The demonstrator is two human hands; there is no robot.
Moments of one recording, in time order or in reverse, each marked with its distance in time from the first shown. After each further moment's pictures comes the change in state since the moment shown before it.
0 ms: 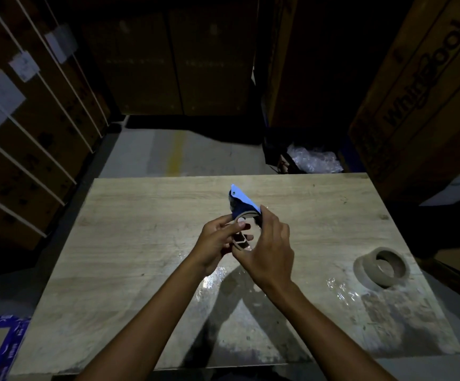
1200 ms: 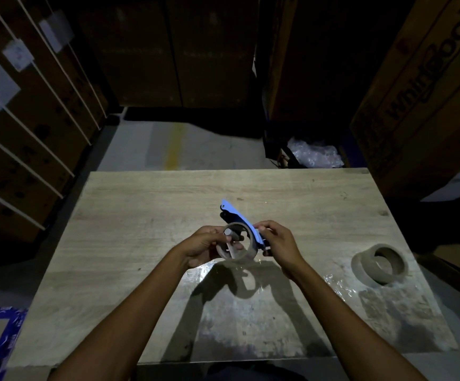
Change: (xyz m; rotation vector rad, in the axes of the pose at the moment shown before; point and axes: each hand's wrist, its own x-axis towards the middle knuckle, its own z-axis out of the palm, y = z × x) left_hand 0.036 -0.036 -0.050 -0.005 -0.166 -0.317; right_hand 0.026 0.069 0.012 0.788 -0.485 0.467
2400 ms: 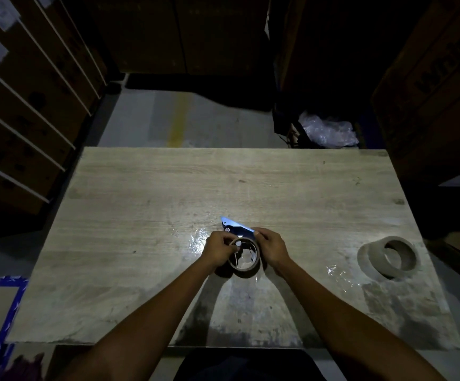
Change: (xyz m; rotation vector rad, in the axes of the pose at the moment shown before) left_hand 0.061 -0.086 0.006 0.659 0.466 0.102; right_hand 0.051 0.108 0.007 -0.271 -0.007 0.057
